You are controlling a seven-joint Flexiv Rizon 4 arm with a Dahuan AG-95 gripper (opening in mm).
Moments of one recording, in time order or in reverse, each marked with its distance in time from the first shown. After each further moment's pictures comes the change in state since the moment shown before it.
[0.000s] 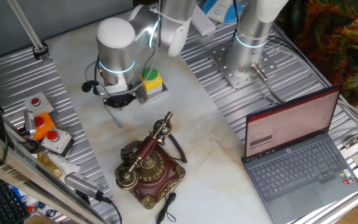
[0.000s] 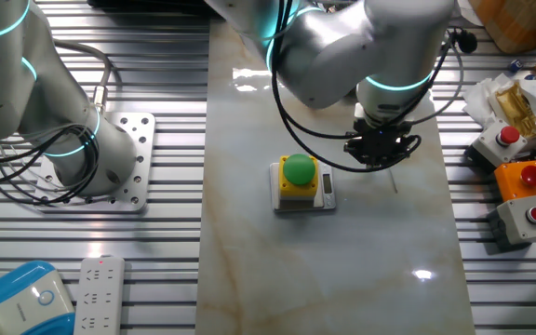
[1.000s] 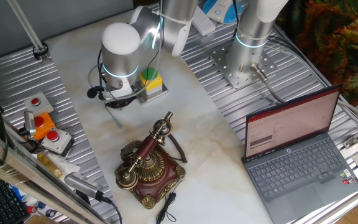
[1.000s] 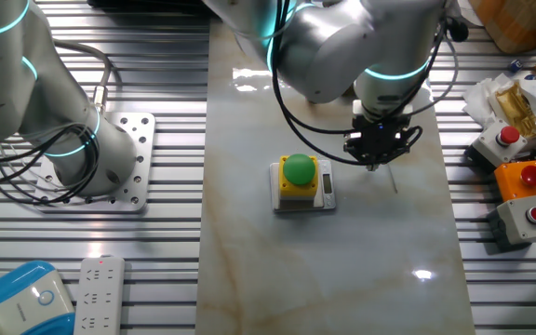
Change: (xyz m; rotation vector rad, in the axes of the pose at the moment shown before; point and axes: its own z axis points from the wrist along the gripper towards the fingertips) arm 0.001 -0.001 0.001 0.022 0.036 -0.066
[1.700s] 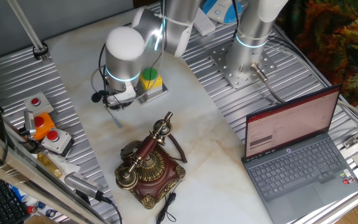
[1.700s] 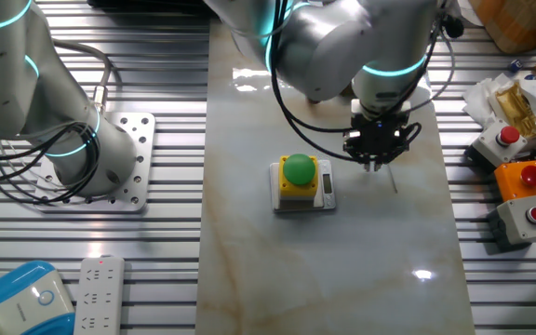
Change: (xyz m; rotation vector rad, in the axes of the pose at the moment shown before) arm 0.000 0.000 -0.001 0.014 0.065 -0.044
